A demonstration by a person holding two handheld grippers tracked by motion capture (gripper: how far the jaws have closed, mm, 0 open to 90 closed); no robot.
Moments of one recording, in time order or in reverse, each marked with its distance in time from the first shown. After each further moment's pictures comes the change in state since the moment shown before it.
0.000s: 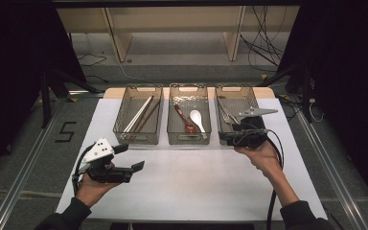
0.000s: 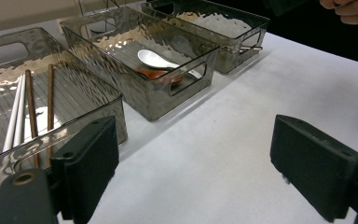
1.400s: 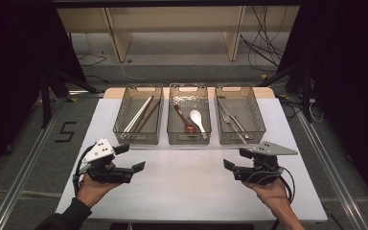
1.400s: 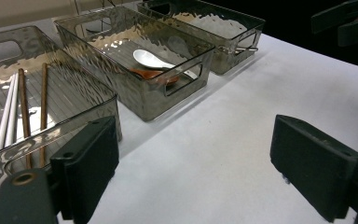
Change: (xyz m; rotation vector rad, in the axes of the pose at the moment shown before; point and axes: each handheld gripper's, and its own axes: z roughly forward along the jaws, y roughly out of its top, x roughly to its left) left arm 0.000 0.000 0.000 0.004 -0.017 -0.010; right arm 0.035 -0.074 -0.045 -0.140 0.044 0.028
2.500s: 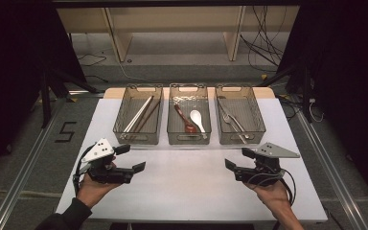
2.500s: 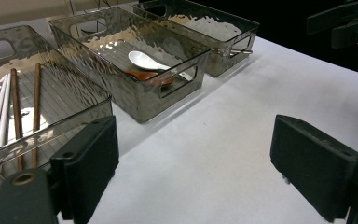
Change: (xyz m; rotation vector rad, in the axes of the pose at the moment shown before) left arm -0.001 0.000 0.000 -0.006 -0.020 -0.008; right arm 0.000 -0.003 -0.003 -0.032 -0.034 -0.005
